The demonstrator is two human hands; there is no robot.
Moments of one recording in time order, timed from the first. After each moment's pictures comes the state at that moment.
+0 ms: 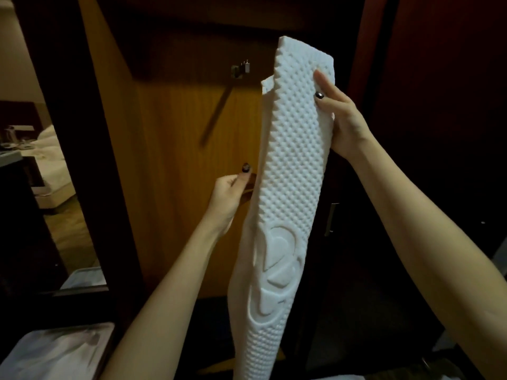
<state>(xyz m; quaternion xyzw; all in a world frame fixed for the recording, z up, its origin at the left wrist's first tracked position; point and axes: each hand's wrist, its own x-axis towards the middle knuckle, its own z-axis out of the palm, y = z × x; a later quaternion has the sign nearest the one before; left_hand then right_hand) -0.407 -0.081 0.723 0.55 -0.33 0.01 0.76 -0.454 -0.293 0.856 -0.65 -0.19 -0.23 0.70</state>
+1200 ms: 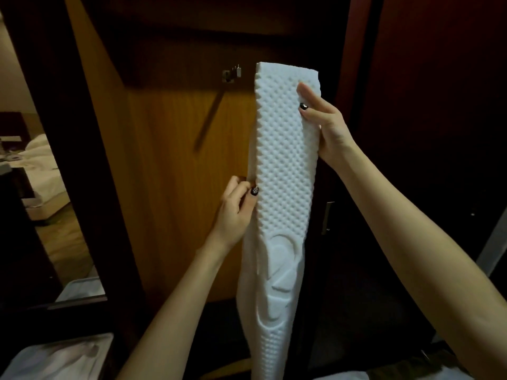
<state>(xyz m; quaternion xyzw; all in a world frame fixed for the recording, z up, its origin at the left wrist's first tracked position) -0.427 -0.076 0.714 0.67 -0.43 0.26 0.55 -0.451 -0.276 0.844 -0.62 -0.16 -0.29 0.71</state>
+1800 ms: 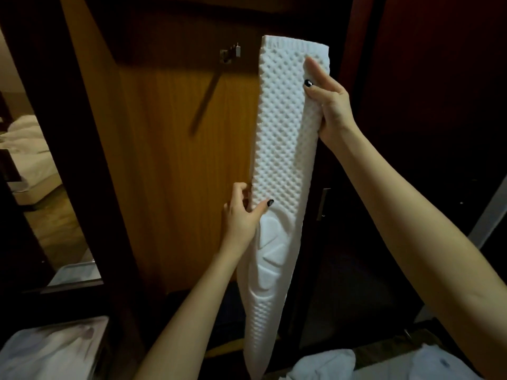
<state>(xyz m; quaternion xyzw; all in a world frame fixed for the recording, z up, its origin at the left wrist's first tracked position) -0.426 -0.095 0.656 0.70 -0.29 0.18 0.63 -0.455 -0.266 0.847 -0.66 -0.09 -0.37 0.65</state>
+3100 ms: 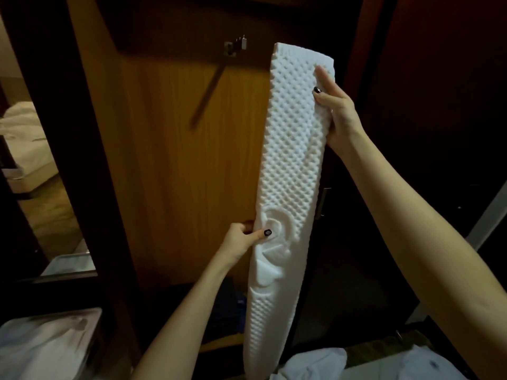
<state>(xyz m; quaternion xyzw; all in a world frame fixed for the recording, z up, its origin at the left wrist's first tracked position) -0.407 -0.090 0.597 0.62 -0.28 -0.18 0.71 -0.443 -0.283 0.832 -0.61 -0.11 -0.30 0.72</state>
